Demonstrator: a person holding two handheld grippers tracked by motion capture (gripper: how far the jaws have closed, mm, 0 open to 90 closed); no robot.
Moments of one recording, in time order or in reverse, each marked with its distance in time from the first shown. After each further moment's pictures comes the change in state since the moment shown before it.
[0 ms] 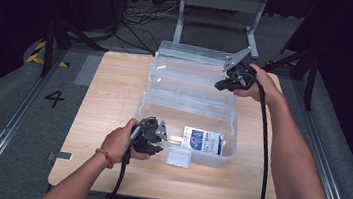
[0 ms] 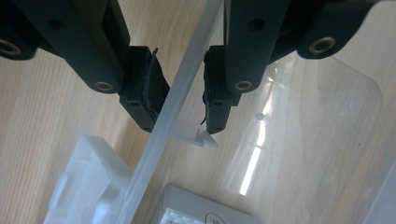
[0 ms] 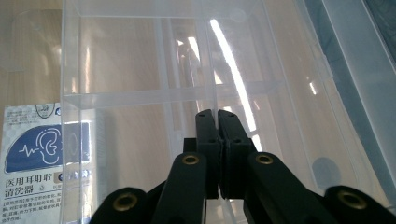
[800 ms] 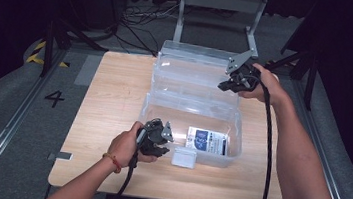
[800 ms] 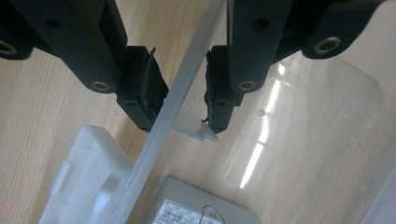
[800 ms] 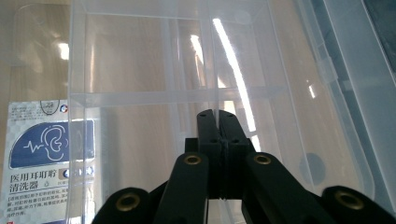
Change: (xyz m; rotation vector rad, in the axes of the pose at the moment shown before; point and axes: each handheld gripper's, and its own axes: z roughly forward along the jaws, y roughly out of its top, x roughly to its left) left arm -0.009 0.011 0.006 -0.023 0.021 -0.032; right arm 0.008 -0.002 -0.014 0.017 -0.029 -0.061
